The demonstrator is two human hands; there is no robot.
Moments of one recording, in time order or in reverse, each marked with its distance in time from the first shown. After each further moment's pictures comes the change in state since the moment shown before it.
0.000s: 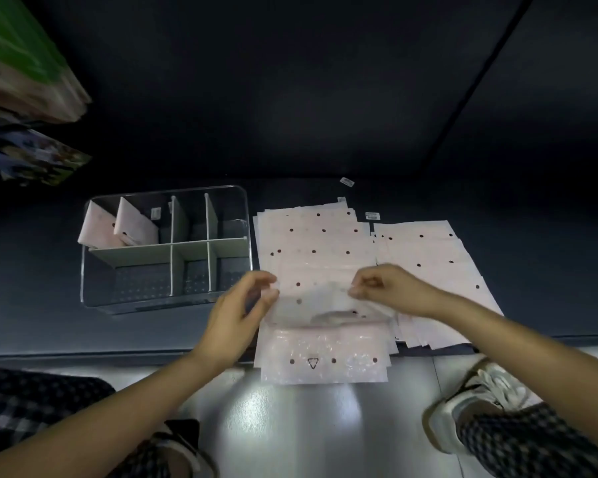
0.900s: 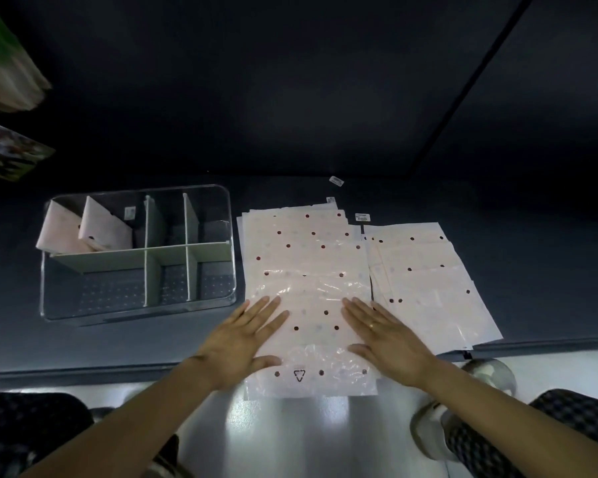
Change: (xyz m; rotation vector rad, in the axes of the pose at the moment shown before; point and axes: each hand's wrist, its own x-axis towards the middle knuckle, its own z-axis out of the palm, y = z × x) left_hand 0.017 -0.075 0.028 1.034 -0.636 0.334; right_hand -0.026 0.081 0.051 -1.078 0.151 -0.174
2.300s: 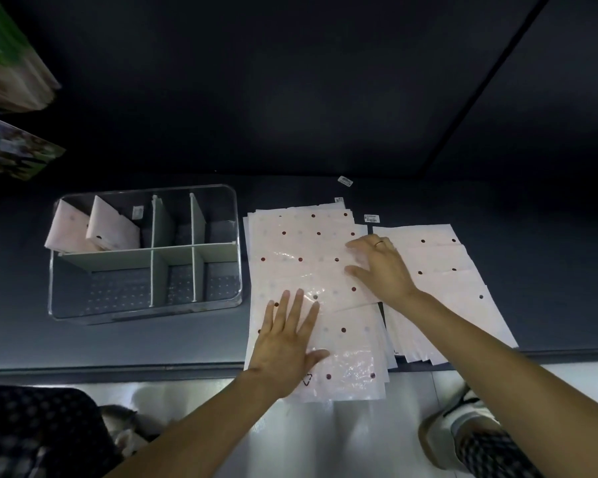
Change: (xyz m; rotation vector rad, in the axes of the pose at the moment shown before) left_hand 0.040 0.061 0.005 -0.031 0.060 -0.269; right_hand 0.099 0.038 -0.041 0.523 0.183 0.401
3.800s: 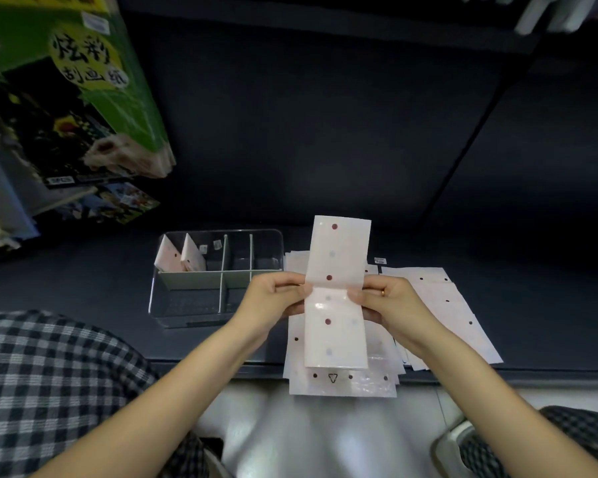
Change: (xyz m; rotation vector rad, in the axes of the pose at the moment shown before) left_hand -0.109 -0.037 -0.186 -1.708 0.291 -0.151; right_hand -0.123 -0.155 -0.091 1.157 -0.132 0.106
